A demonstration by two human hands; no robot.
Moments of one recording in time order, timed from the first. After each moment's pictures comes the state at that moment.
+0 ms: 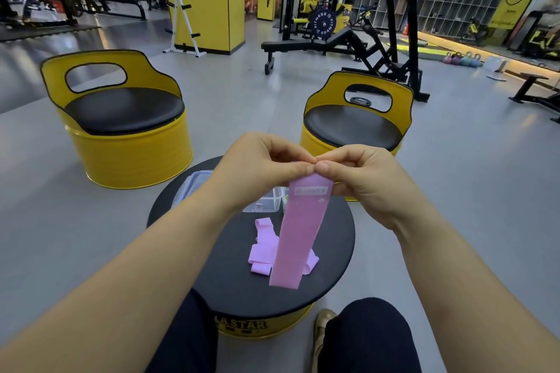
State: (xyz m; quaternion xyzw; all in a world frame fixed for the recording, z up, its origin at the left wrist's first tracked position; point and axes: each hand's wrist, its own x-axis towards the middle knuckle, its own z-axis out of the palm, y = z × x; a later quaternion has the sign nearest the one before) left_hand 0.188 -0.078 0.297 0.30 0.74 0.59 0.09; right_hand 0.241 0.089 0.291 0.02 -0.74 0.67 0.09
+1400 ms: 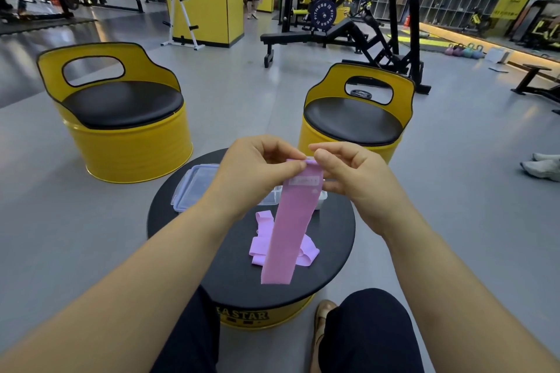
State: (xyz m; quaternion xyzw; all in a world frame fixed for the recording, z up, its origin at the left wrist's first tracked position) left_hand 0.187 -0.075 0.271 0.25 0.71 0.65 0.05; right_hand 0.241 0.079 0.271 -0.02 -0.73 0.67 0.13
